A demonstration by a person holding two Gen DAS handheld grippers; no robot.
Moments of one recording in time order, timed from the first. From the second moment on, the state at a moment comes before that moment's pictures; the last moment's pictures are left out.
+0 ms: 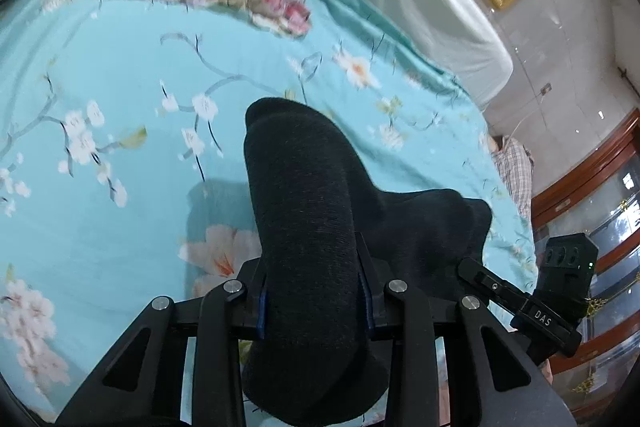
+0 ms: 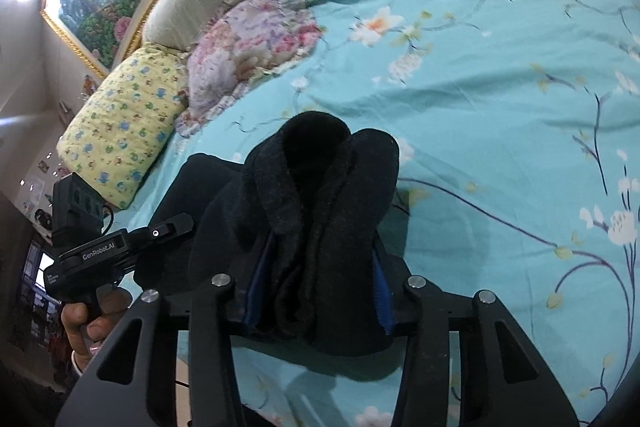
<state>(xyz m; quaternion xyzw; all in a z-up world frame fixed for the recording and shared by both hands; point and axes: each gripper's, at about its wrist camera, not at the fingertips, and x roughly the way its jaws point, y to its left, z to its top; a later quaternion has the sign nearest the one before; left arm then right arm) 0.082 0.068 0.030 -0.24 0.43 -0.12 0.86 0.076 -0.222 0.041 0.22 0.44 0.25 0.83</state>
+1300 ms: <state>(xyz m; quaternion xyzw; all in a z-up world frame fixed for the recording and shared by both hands) 0.160 0.213 0.035 -0.24 0.38 0.01 0.89 0.238 -0.062 0.052 0.15 0.43 0.37 0.81</state>
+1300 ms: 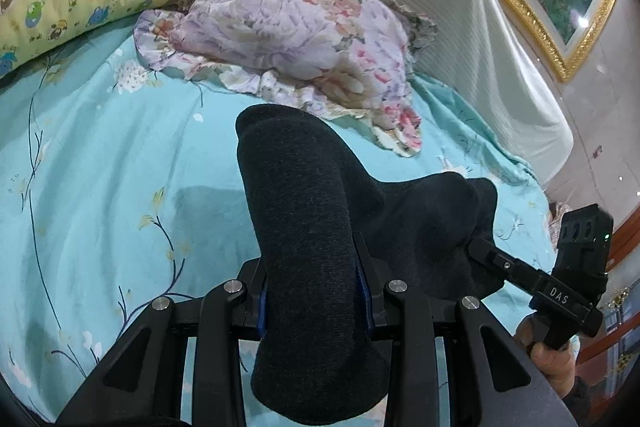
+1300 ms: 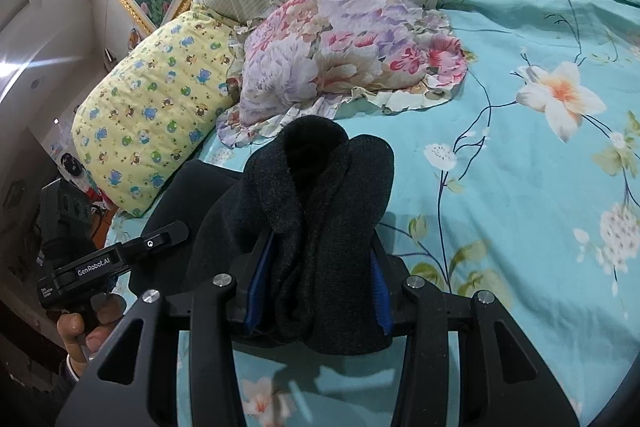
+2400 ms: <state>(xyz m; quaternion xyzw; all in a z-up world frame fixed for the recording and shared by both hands) 0.146 0.212 0.011 -0.23 0.41 0.05 0.88 0.246 -0.077 0.024 0.15 0.45 0.34 0.81</state>
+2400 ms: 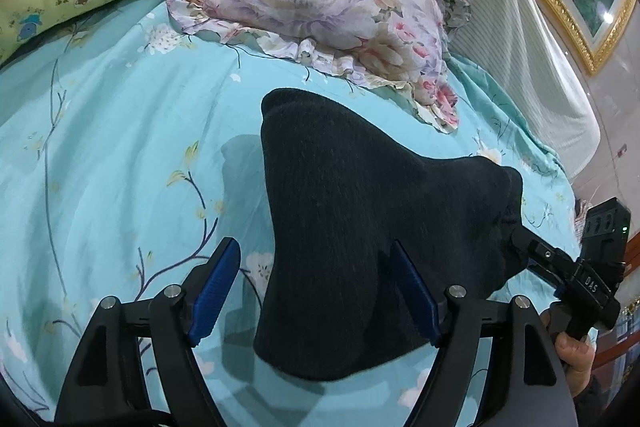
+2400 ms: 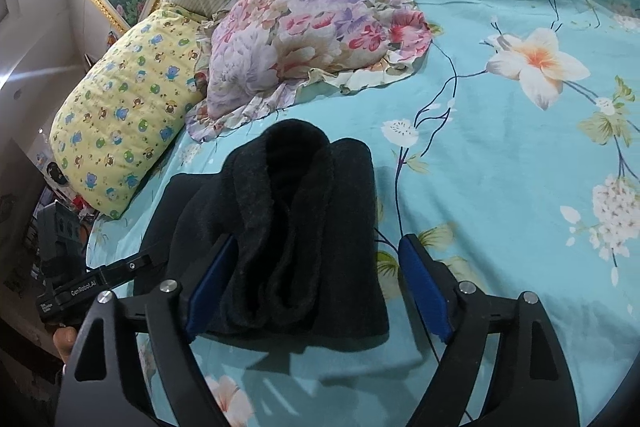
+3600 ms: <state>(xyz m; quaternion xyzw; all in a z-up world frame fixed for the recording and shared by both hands) 0.080 0.150 0.015 -0.10 0.41 0.10 0.90 0.145 -0.059 0.053 0.00 0.36 0.37 0.86</state>
